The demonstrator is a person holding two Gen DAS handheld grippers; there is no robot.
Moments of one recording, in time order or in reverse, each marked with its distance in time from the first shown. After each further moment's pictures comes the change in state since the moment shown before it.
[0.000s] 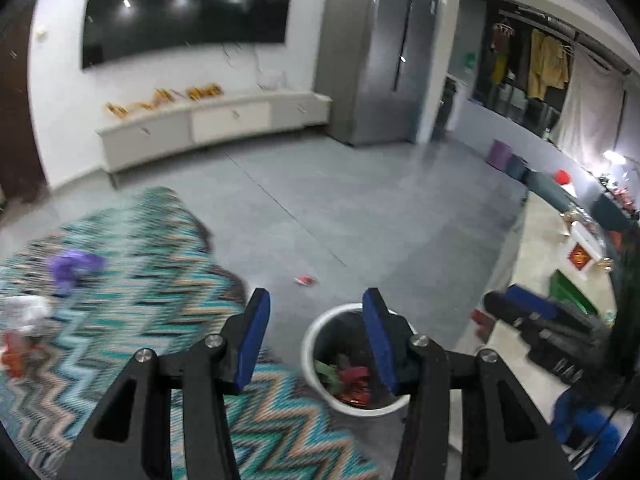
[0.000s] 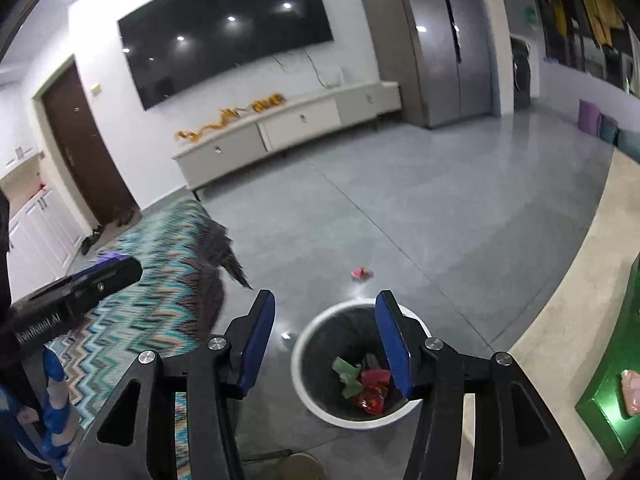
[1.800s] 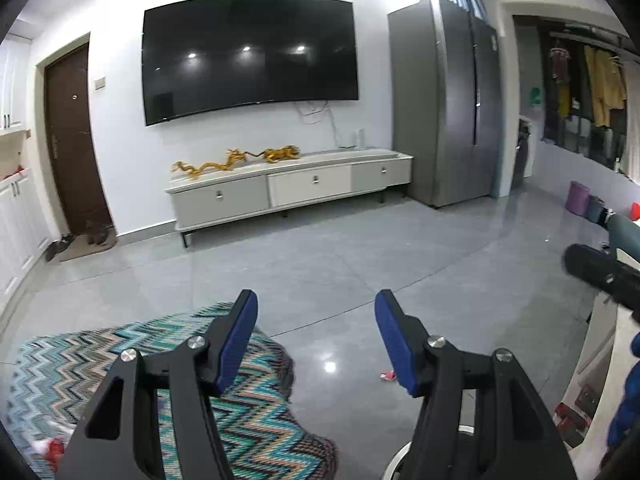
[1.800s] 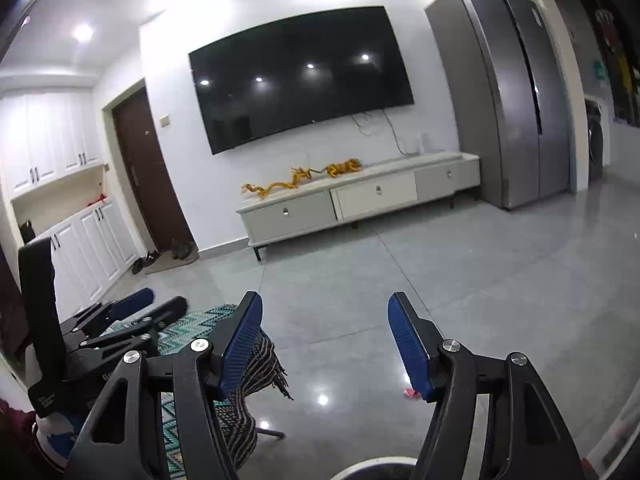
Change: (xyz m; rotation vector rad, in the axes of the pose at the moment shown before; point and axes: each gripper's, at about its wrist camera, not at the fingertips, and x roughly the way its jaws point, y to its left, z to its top) left arm 0.079 0.040 0.146 -0.017 -0.181 0.309; right arm 0.088 0.014 0.181 -0.091 -0.176 0.242
